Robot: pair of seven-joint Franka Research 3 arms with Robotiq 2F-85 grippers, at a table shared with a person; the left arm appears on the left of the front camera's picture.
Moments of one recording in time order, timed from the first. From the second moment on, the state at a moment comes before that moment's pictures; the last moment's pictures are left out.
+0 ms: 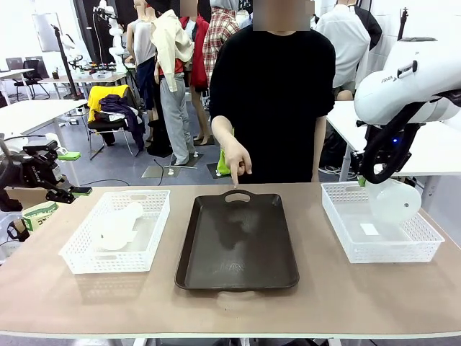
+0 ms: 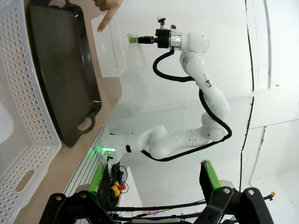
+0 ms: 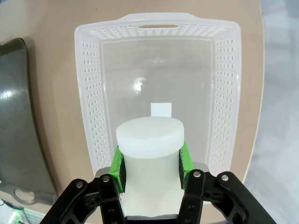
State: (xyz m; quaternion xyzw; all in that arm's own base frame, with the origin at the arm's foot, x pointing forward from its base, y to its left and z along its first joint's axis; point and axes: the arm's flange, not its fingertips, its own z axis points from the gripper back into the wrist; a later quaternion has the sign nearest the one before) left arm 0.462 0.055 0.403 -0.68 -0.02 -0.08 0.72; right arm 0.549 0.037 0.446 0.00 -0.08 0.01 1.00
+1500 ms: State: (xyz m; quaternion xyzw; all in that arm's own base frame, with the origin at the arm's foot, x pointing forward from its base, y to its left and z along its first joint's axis) left arm 0.462 0.055 0.403 -0.68 -0.02 -0.08 0.72; right arm 0.565 0.307 0.485 0.08 -0.17 0.26 0.95
